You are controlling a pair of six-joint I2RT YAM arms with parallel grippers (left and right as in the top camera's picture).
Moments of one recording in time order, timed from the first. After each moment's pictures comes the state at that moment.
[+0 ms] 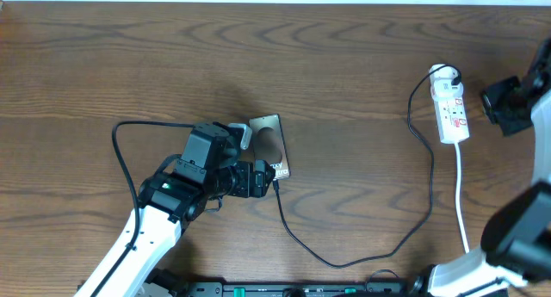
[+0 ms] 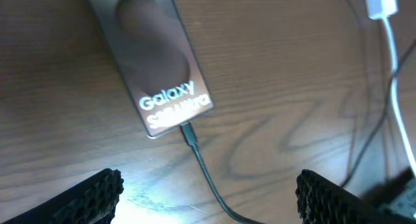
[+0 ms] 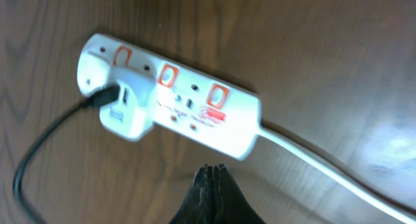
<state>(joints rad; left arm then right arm) -0.43 1.13 0.75 -0.57 0.34 -0.38 -0.41 1.82 1.54 -0.95 -0.07 0.82</state>
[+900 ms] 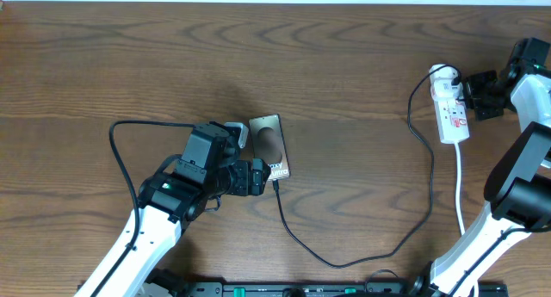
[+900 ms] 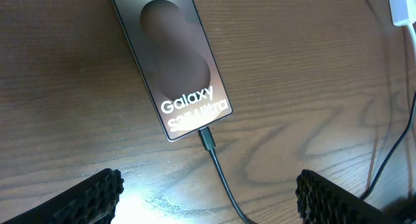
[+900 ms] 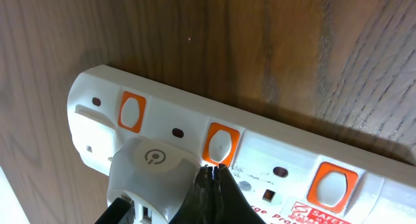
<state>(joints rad) -0.43 1.13 0.75 -0.58 0.28 -0.38 -0.41 2.14 1.63 -0.74 -0.25 0.97</state>
